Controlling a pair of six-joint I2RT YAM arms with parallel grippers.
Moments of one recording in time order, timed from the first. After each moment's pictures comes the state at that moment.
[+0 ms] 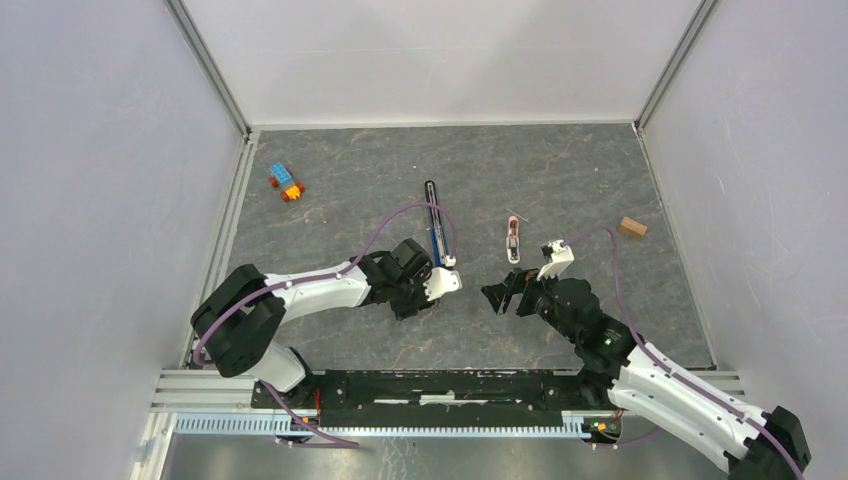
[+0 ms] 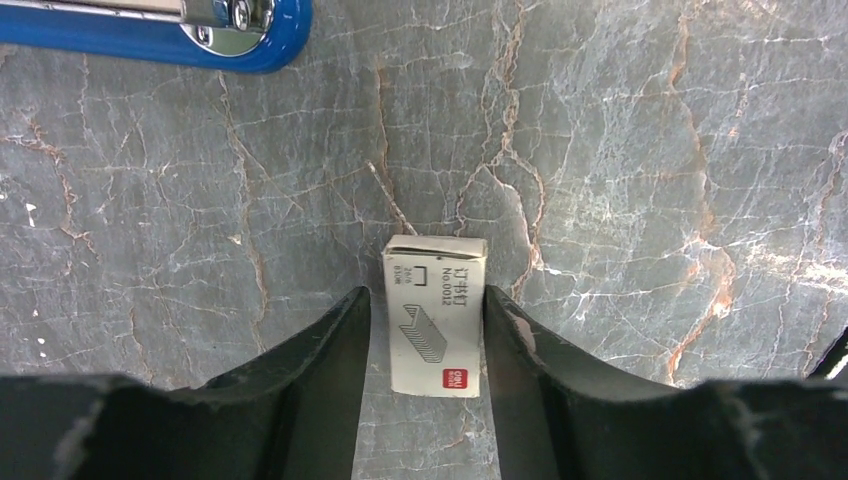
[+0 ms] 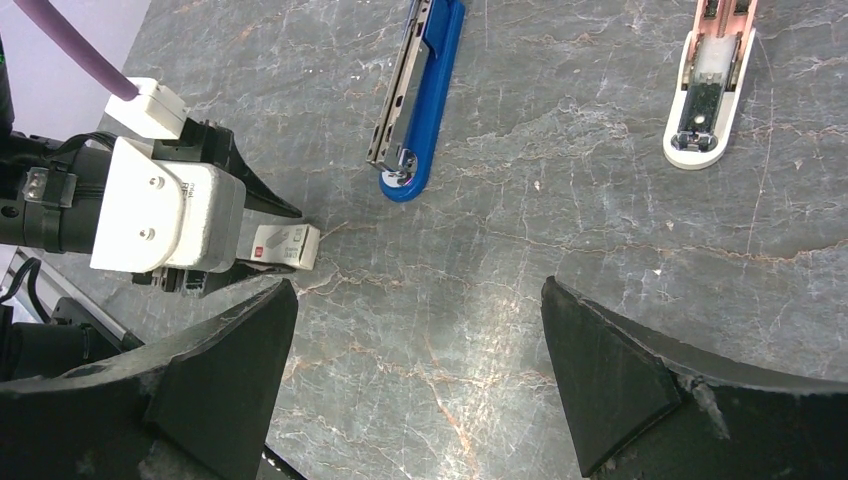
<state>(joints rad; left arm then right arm) -0.87 1.51 0.78 -0.35 0.13 0.46 0.78 0.56 0.25 -0.02 0.16 0.60</state>
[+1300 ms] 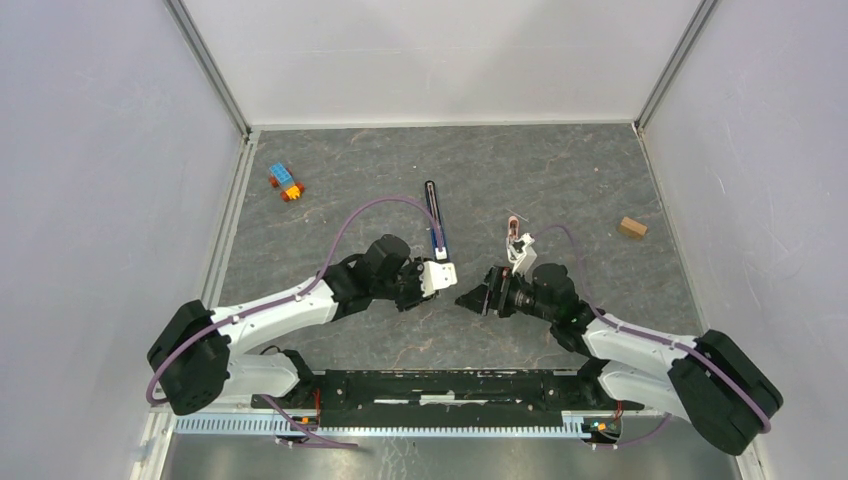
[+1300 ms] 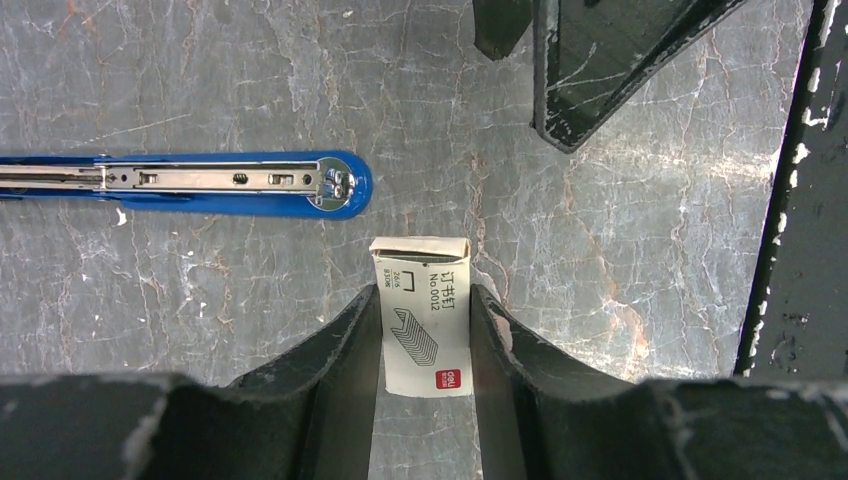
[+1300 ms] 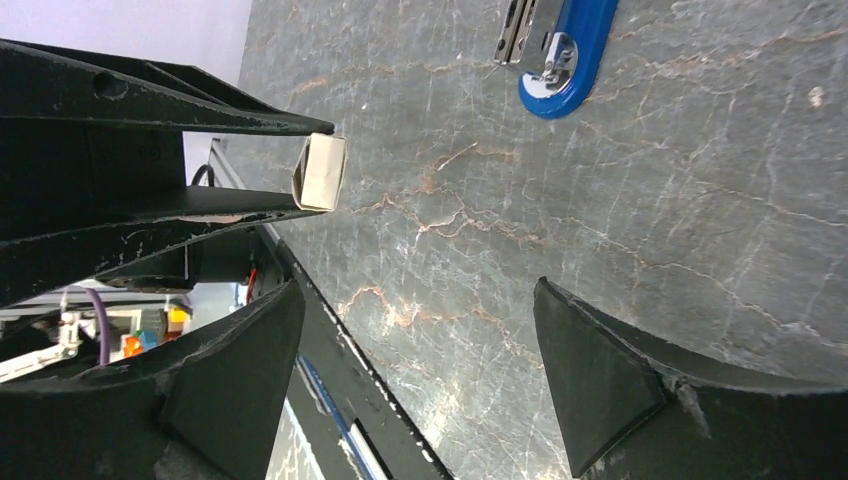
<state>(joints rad) -0.87 1.24 0.70 -0.17 0.27 0.49 0.67 1.05 0.20 0.48 -0.33 0.83</state>
